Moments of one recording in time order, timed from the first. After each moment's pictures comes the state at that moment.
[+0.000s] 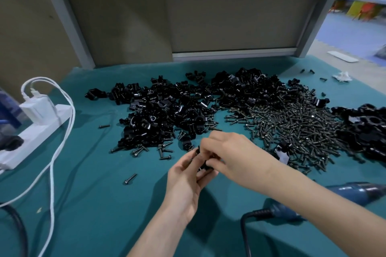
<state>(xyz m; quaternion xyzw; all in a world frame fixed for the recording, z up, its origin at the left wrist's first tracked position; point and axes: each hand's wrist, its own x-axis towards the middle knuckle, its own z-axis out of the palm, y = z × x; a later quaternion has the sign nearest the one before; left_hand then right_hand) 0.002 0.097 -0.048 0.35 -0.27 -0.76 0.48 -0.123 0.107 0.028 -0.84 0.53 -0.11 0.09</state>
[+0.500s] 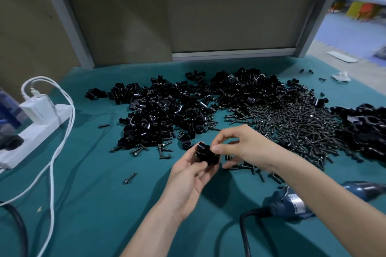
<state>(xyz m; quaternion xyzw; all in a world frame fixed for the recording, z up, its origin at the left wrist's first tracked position) 0.004 0.092 -0.048 0.31 -0.22 -0.81 0.45 -0.155 0.088 0.008 -0.58 0.57 -0.31 0.49</state>
